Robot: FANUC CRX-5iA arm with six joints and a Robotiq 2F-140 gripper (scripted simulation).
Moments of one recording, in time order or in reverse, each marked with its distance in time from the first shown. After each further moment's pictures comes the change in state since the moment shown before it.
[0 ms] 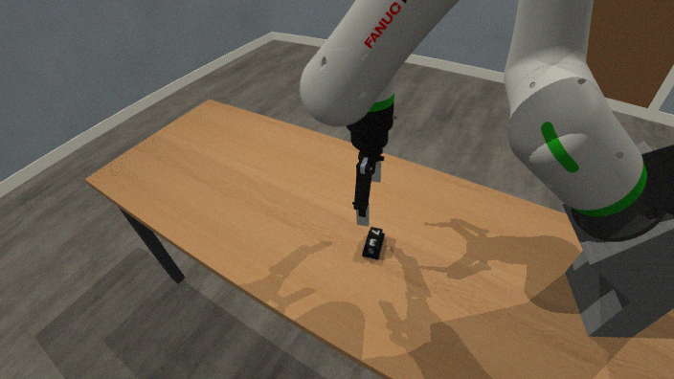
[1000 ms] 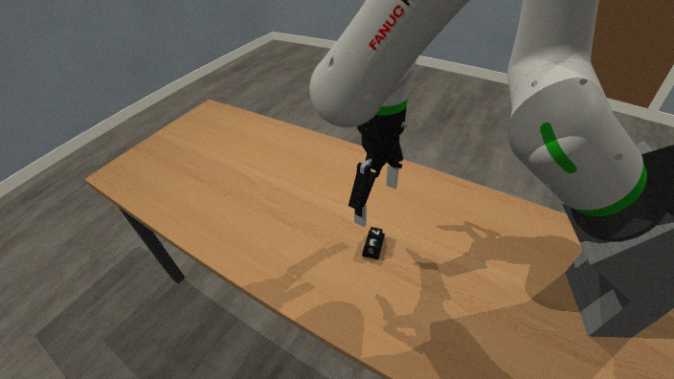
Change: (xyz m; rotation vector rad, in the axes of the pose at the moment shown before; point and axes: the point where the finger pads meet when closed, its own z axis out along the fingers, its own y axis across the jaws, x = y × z) arm 0.017 -0.001 0.008 -0.017 -0.019 0.344
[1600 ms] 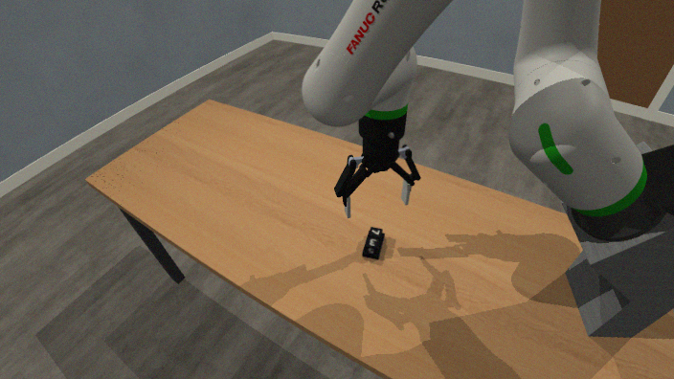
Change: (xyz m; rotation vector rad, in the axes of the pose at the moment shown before) arm -0.001 -0.002 0.014 -0.019 0.008 0.689
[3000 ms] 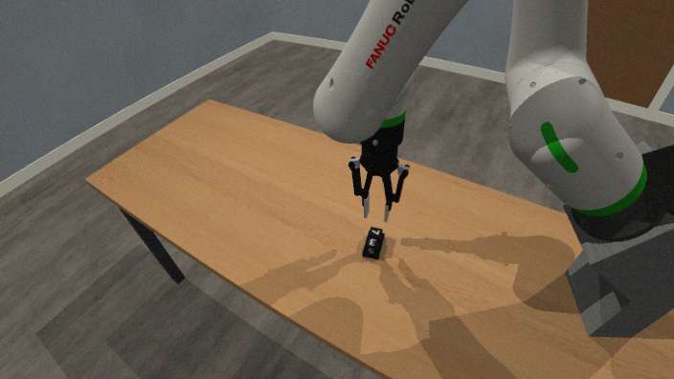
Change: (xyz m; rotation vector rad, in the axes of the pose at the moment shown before) arm -0.002 -0.001 0.011 0.017 -0.030 0.562
